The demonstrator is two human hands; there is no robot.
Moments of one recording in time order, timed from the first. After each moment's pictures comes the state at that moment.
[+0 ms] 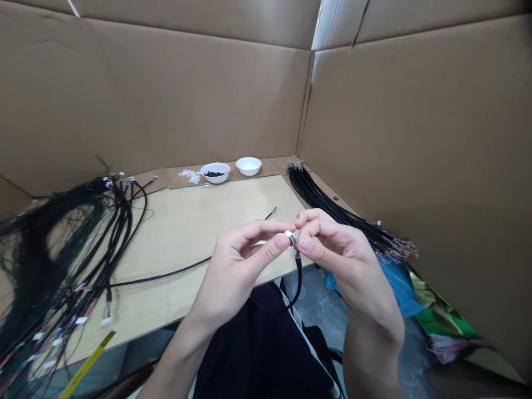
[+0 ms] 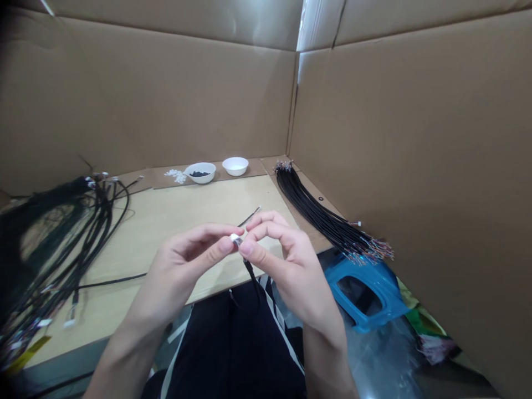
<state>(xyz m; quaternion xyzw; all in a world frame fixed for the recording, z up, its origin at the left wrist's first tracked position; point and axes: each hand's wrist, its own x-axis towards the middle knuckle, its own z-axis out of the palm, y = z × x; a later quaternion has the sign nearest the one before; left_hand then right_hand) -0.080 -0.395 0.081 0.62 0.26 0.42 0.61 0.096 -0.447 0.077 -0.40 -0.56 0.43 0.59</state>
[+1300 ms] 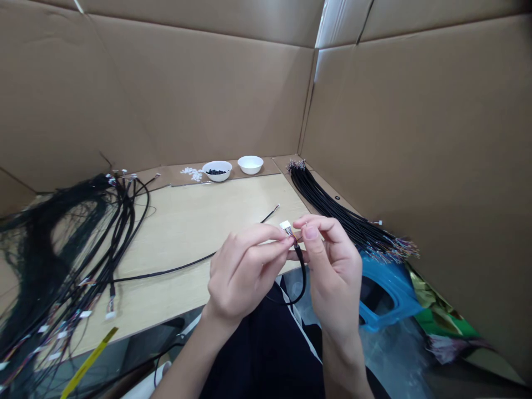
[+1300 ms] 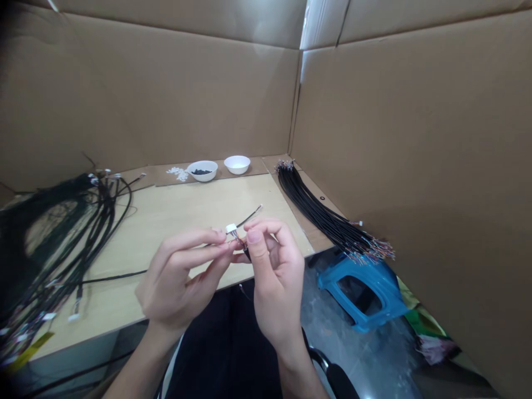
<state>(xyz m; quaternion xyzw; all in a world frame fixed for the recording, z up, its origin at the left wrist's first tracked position) -0.077 -0.396 0.053 0.77 0.18 0.60 -0.05 0.043 -0.451 0.060 -0.40 -0.40 0.33 0.76</state>
